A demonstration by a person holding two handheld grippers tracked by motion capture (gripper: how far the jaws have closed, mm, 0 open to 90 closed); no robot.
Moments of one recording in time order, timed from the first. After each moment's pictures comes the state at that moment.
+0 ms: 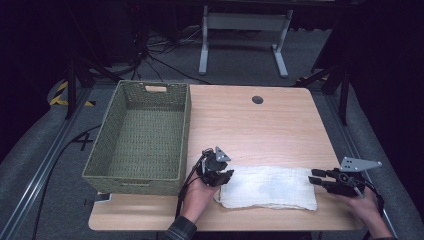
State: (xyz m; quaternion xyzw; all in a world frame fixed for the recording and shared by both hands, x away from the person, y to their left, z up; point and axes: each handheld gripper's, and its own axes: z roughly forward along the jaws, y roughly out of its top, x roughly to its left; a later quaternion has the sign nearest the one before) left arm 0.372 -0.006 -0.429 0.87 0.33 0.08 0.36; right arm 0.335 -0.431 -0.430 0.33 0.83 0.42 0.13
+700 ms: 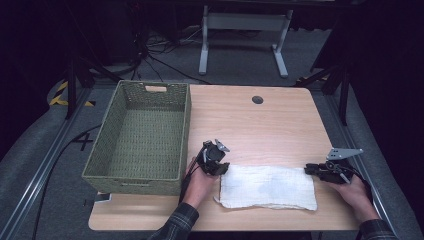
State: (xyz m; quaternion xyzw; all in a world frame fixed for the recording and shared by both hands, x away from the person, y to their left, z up) left arm 0.405 -0.009 -0.450 0.88 0.35 0.09 0.32; right arm 0.377 -0.435 -0.455 0.36 0.85 0.37 0.12
